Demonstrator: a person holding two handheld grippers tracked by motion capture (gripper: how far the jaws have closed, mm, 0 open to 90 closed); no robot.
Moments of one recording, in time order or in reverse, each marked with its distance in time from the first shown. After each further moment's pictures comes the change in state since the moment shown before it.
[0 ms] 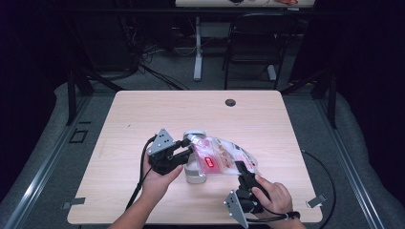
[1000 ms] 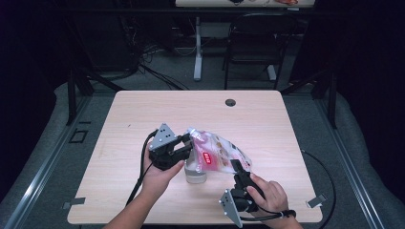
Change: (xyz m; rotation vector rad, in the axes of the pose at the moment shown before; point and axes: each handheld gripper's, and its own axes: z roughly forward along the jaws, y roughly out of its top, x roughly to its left) left arm -0.002 0.019 0.000 -0.003 0.015 0.028; right arm 0.001 0.010 0.005 0.004 -0.014 -0.038
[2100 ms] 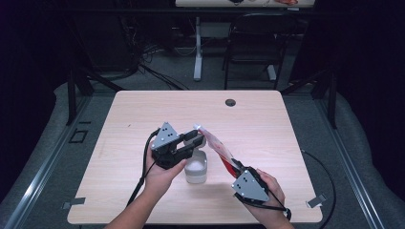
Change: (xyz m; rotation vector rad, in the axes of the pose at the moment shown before) left arm -0.004 0.002 0.004 -0.027 -0.010 0.001; right arm -0.017 -0.021 0.012 -0.029 0.238 0.593
